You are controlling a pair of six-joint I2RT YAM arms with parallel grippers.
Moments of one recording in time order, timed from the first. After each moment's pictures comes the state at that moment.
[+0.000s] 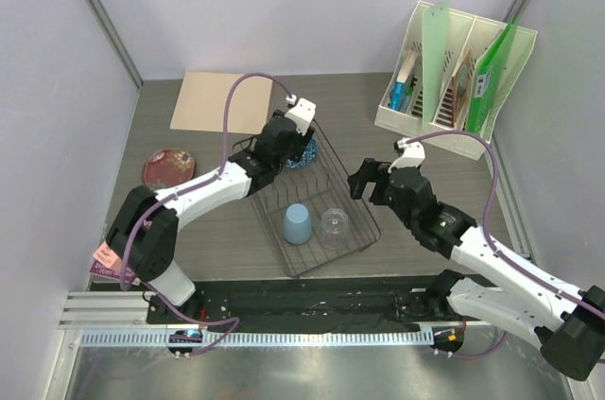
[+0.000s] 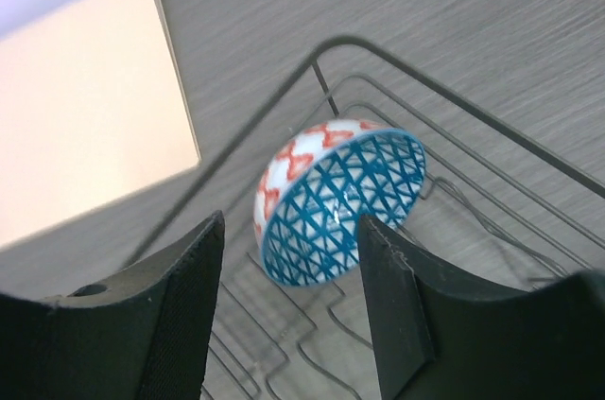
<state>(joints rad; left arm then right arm) -0.71 1.60 1.12 0.04 -0.38 0.06 0.72 0.88 0.66 -0.21 0.37 0.57</state>
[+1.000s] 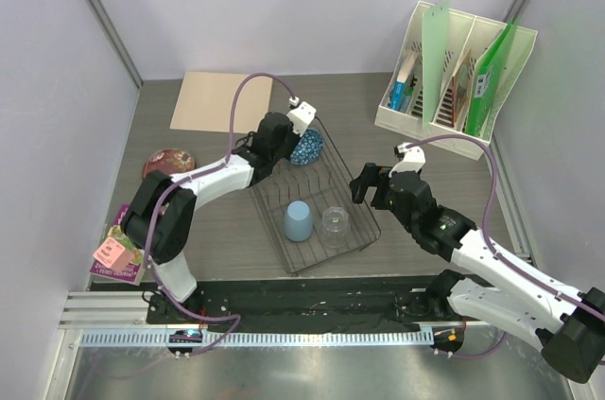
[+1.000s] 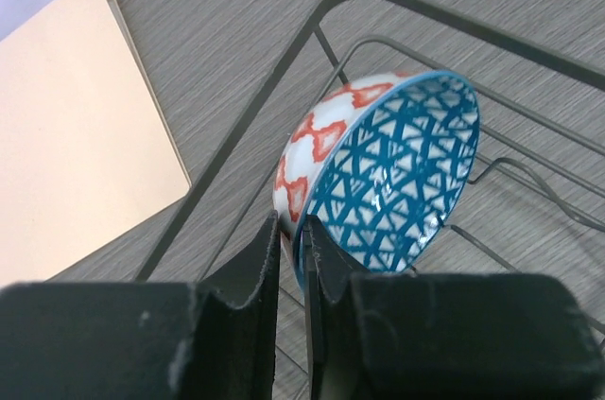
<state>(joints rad) -0.61 1.74 1.12 0.15 -0.18 0.24 0.72 0.85 0.61 -0.22 0.37 0.58</state>
